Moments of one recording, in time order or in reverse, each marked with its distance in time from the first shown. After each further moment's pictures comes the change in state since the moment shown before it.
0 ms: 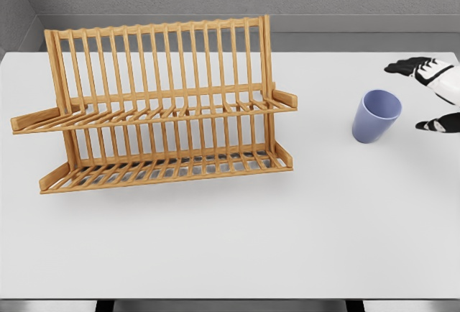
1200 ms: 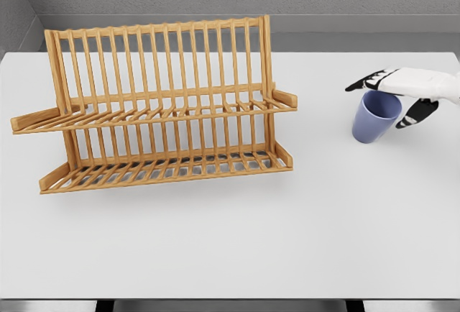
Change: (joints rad) left arm 0.000 0.000 0.000 0.000 0.000 0.000 0.000; right arm -0.574 0.158 0.482 0.352 0.035 -0.002 0.431
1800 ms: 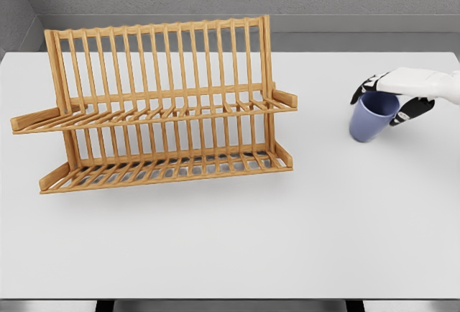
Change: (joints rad) left arm 0.000 0.000 0.000 0.000 0.000 0.000 0.000; right arm -0.021 0.010 0.017 0.013 -0.001 0.000 0.000
